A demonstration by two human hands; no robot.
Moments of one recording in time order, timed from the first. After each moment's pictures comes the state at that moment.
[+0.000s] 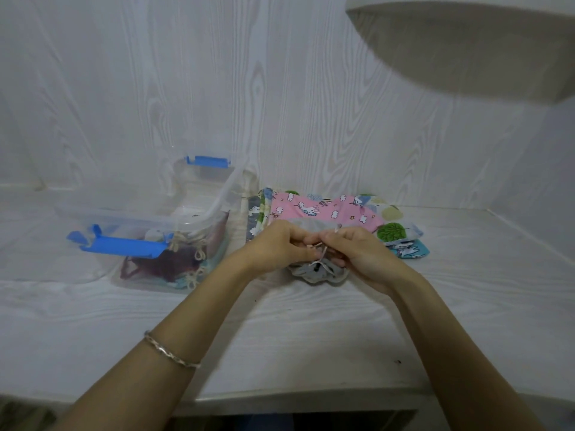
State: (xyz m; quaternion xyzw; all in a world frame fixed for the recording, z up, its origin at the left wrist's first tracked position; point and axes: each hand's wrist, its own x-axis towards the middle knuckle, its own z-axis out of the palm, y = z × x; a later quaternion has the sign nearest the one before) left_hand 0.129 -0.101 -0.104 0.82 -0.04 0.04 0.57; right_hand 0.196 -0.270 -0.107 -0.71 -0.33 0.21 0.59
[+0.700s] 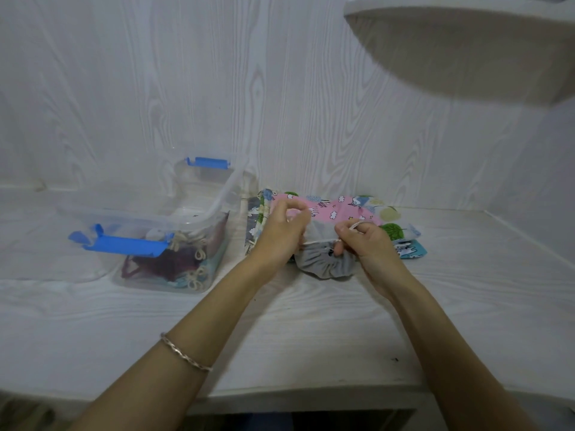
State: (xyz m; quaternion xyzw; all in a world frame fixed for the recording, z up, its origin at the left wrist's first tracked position) left_hand 0.134 -0.123 -0.098 0.71 0.05 0.18 0.68; right_hand 0.194 -0.278 -0.111 -0.69 -0.22 0.07 0.68
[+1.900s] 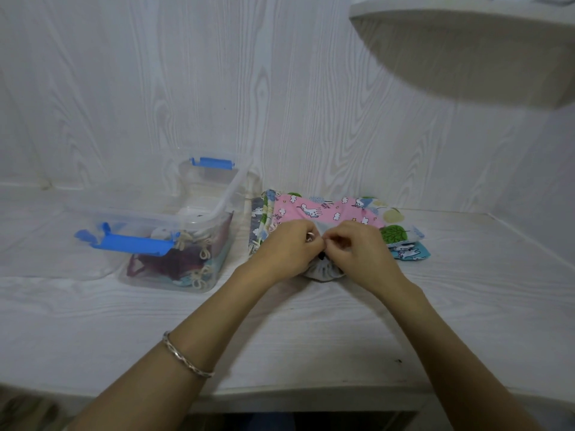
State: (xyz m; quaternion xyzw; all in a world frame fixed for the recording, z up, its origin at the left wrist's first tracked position) left_hand 0.130 -0.120 -0.100 0.92 0.02 0.16 0.35; right_hand 0.186 -0.266 -0.106 -0.85 -0.38 -0.18 0.31
